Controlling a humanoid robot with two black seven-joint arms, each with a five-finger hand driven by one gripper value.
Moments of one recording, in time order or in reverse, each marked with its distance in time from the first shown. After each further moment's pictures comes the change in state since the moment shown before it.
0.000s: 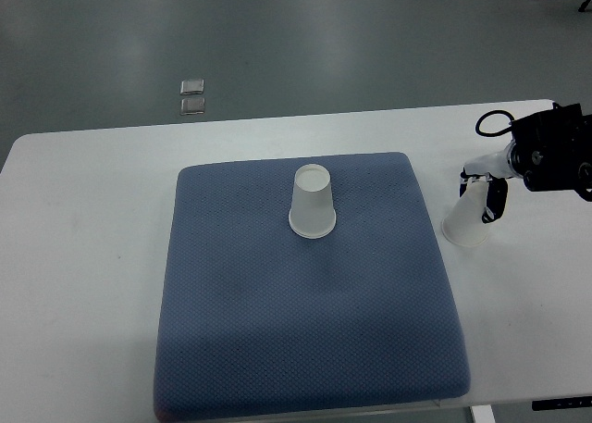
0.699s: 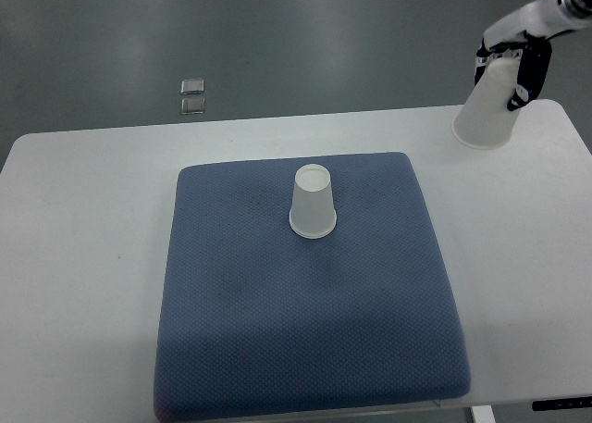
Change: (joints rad) left arm 0.000 0.000 0.000 -0.003 0.000 0.000 0.000; right arm 0.726 -0.127 -0.037 0.211 -0.008 0.426 0.004
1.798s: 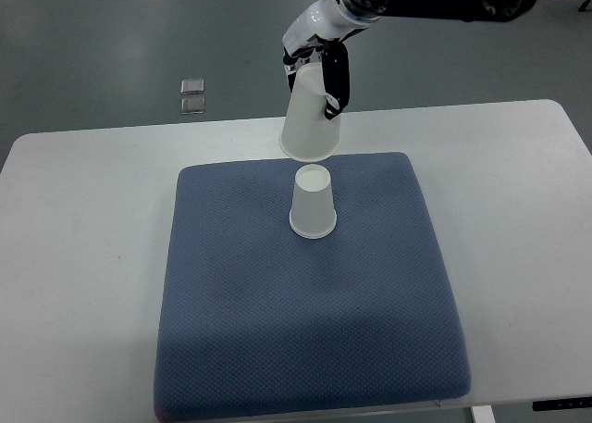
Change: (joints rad) left arm 0.001 0.000 -0.002 0.002 0.000 0.000 -0.001; right arm -0.009 0.436 0.207 -0.123 0.246 -0.041 0.001
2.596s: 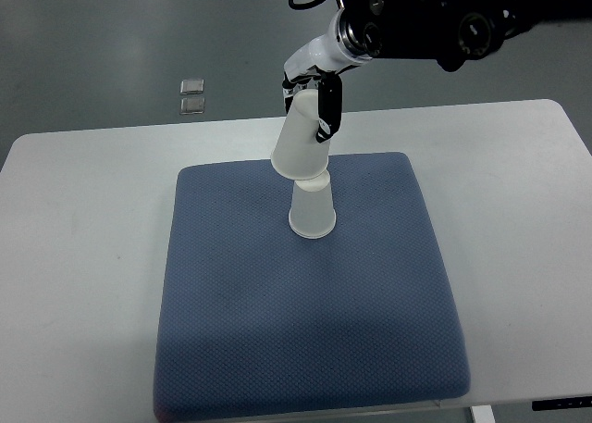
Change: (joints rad) left arm -0.001 0.000 0.000 0.001 0.000 0.000 0.001; right arm -0.127 0.001 0.000 -0.017 0.048 -0.093 -0.007
